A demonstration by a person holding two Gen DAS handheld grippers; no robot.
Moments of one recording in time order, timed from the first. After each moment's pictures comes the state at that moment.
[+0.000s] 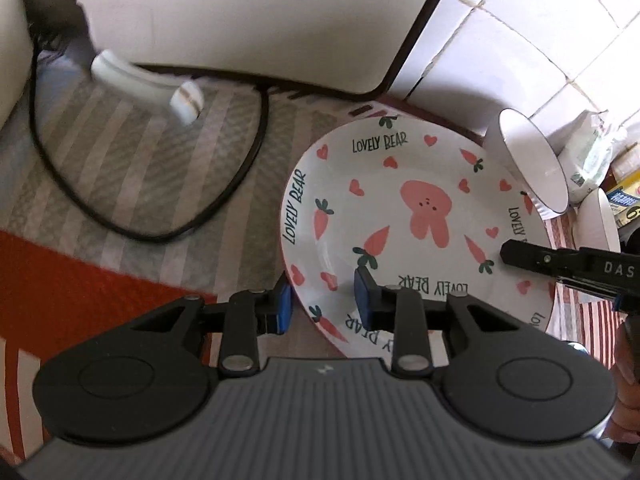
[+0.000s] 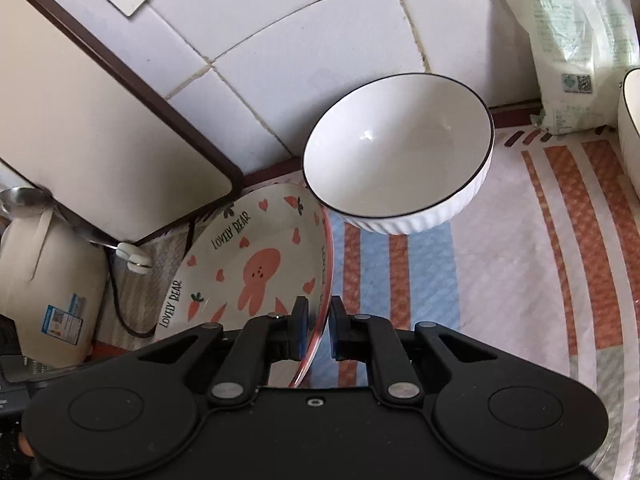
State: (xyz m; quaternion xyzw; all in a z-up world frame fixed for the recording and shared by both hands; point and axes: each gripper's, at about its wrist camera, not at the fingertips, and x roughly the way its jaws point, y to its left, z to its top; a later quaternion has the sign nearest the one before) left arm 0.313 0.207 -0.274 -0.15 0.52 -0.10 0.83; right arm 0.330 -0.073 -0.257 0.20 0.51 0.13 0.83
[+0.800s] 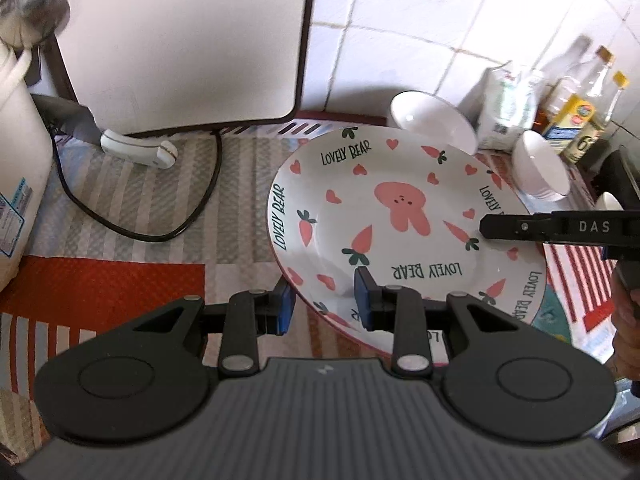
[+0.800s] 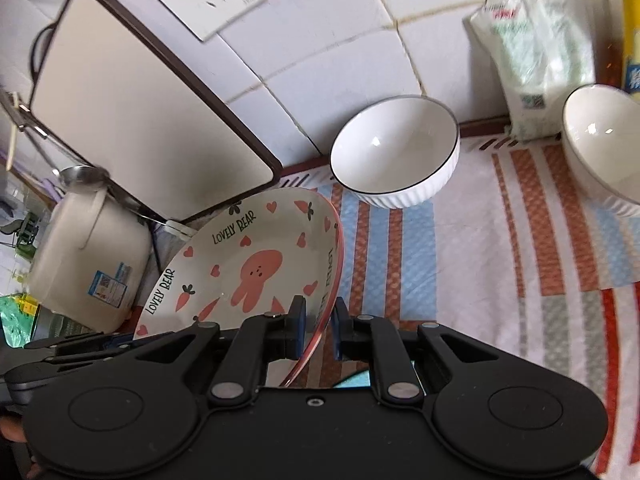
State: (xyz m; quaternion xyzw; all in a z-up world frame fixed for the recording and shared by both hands) left arm 0.233 0.175 -0.179 -0.04 0.48 -0.14 0.86; right arm 0.262 -0.110 -0.201 0.20 0.49 0.17 0.83
